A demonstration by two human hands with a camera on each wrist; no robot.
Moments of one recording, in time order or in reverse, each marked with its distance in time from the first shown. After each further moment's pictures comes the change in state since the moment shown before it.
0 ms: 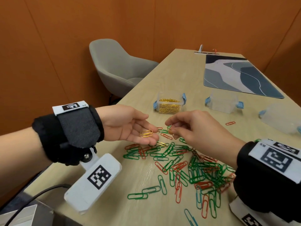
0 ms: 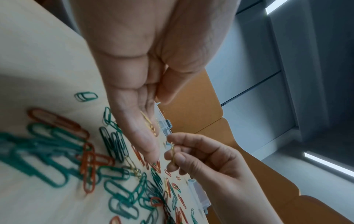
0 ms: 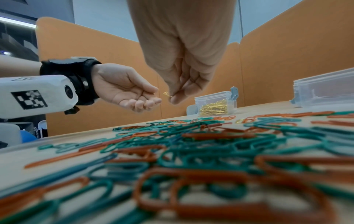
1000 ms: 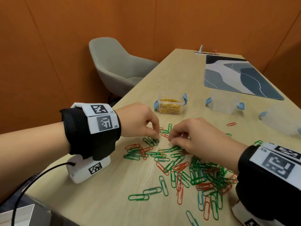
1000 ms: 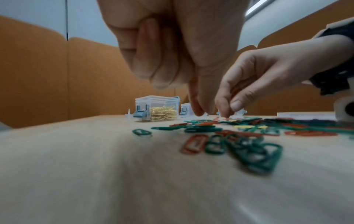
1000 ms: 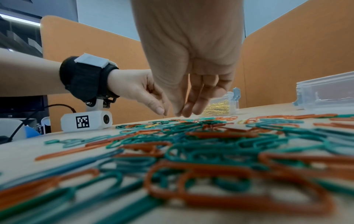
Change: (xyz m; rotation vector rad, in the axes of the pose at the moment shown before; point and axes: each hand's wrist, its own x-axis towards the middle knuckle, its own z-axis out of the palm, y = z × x) left_hand 0.019 0.003 0.007 1.416 0.268 0.517; right_hand -0.001 -0.001 0.000 -0.294 -0.159 0.029
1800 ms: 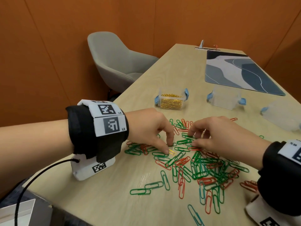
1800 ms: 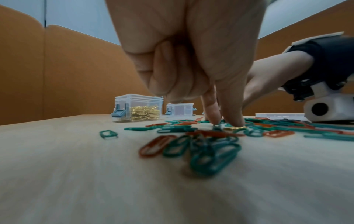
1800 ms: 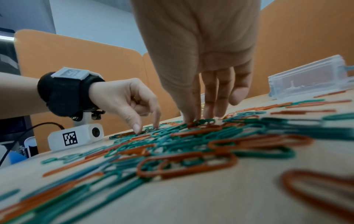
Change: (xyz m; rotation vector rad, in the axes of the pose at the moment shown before) left_hand -0.002 0.016 0.012 -0.078 -0.110 0.223; right_hand -0.016 0.025 -0.009 -0.090 -0.003 0.119
